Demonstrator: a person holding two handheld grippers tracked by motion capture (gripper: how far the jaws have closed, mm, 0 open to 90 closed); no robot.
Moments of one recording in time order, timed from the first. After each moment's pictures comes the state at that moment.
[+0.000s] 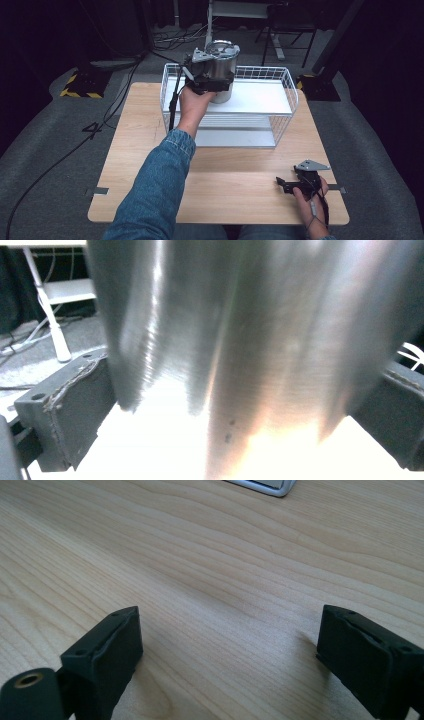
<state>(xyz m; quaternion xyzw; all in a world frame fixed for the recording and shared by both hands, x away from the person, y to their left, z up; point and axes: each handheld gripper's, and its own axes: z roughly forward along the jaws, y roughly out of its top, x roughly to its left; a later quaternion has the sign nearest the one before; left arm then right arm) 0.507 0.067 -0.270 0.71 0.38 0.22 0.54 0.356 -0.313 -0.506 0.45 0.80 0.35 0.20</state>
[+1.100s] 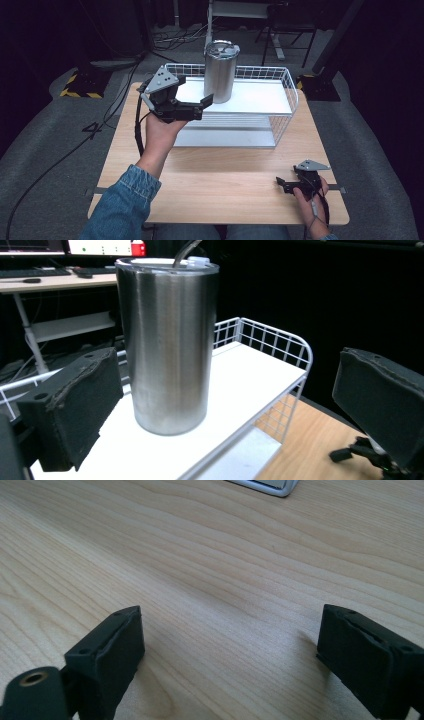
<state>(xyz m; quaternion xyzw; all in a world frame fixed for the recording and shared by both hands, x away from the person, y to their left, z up) 0.390 0.130 -0.249 0.70 0.32 0.22 0.60 0.357 -0.314 -0.506 0.44 0.80 0.35 0.20</state>
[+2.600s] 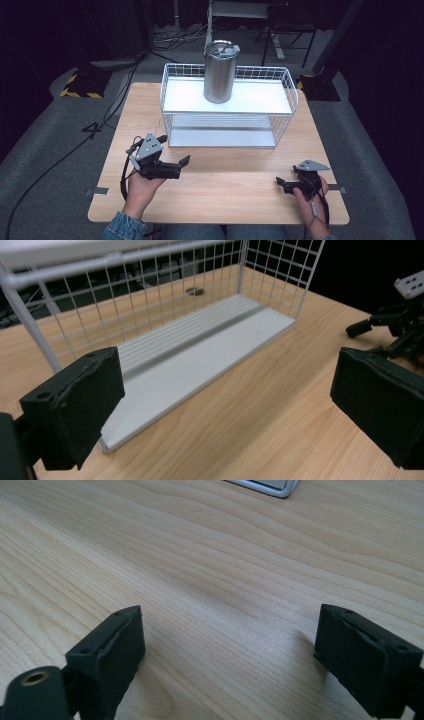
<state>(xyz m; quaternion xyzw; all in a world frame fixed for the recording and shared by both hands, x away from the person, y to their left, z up) 0.331 0.173 -0.393 0.76 0.35 0.20 0.51 0.356 -0.314 -0.505 0.44 0.80 0.35 0.20</state>
